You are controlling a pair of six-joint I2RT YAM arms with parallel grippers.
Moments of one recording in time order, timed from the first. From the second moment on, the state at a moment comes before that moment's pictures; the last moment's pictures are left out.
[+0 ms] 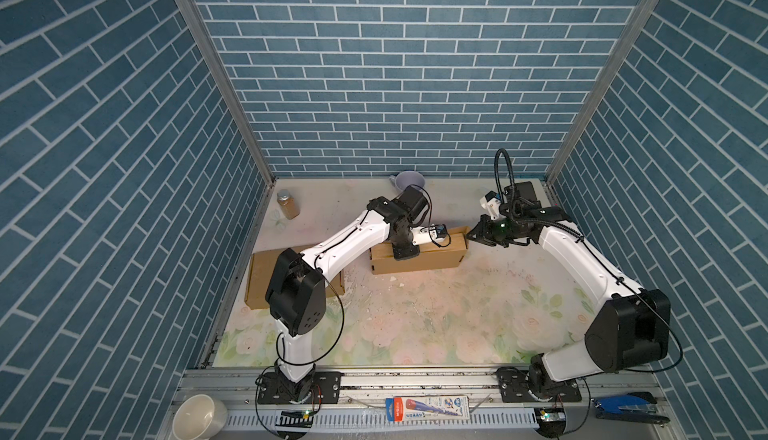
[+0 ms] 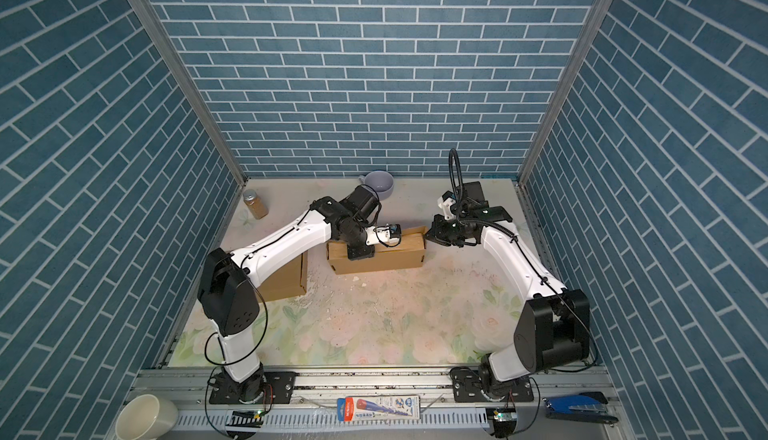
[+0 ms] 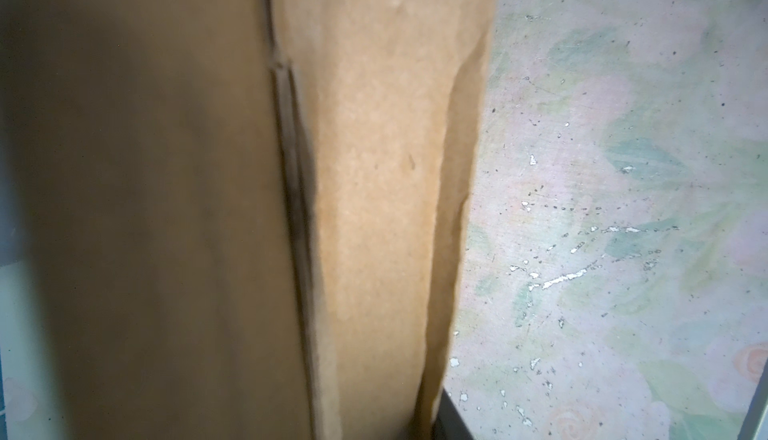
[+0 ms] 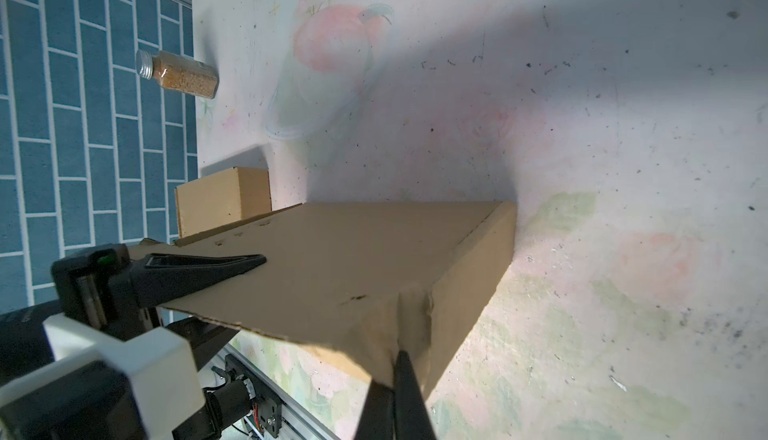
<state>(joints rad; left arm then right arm) -0.71 1.88 1.68 -1.02 0.12 0.72 0.29 1.49 1.29 -0.82 -0.51 0.38</state>
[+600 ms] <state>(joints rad) -0.71 1.88 1.69 -1.03 0.12 0.72 0.36 1.55 1.42 -0.96 -0.35 0.33</state>
